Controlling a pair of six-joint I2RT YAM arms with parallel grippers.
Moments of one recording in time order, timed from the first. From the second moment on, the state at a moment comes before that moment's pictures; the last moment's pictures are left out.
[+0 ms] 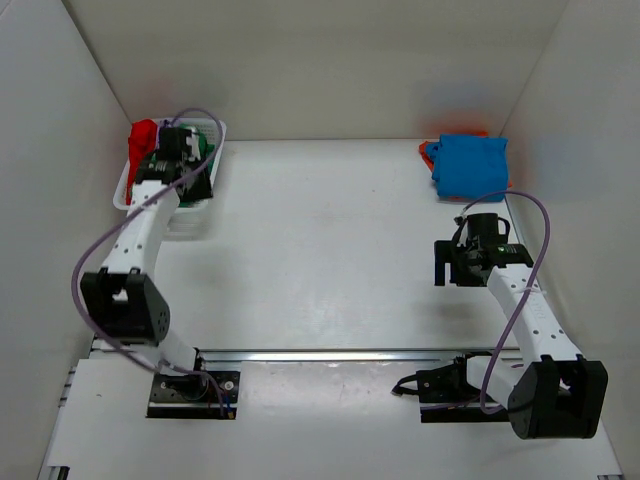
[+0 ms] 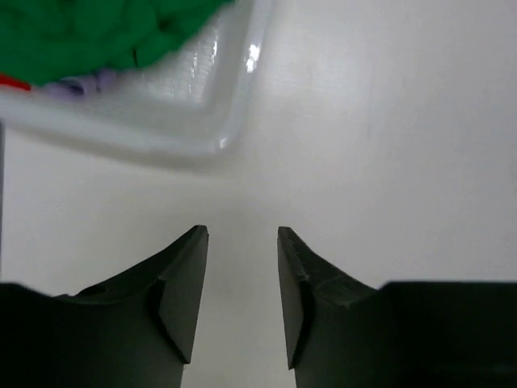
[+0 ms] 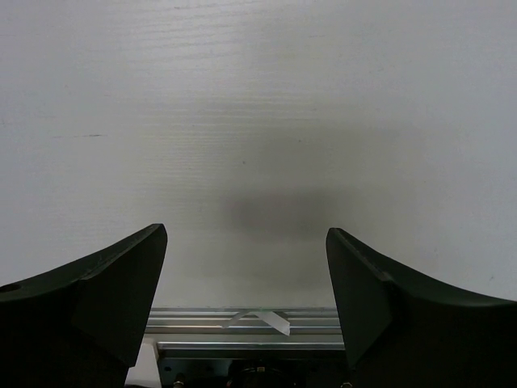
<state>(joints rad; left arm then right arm) -0.05 1.50 1.42 -0.80 -0.13 -0.15 0.01 1.07 0.81 -0.83 0.00 0.03</state>
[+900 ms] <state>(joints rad) 0.20 2.38 2.21 -0.71 -0.37 -0.20 0.02 1.00 0.83 -0.63 -0.07 0.00</state>
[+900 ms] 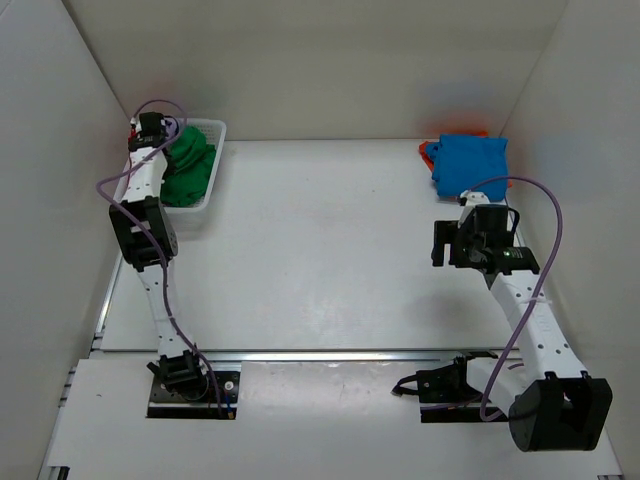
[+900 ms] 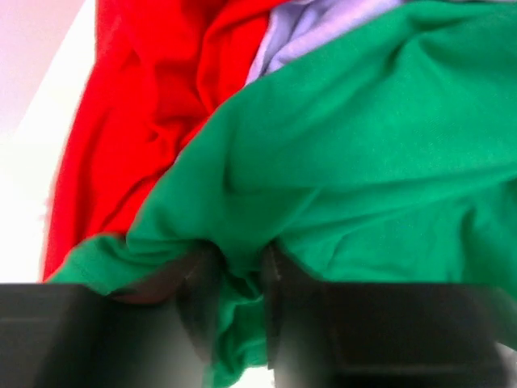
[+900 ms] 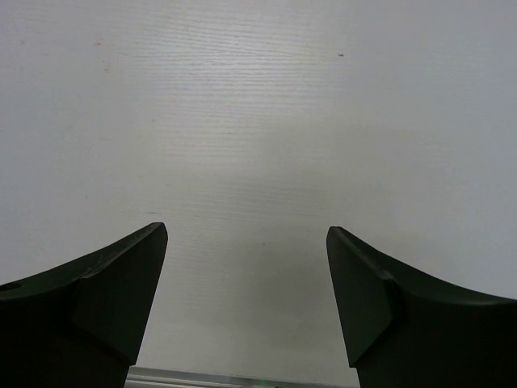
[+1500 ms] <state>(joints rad) -0.06 1.93 2.28 -0.76 -0.20 -0.18 0.06 0.90 0.78 -0.59 -0.10 0.08</state>
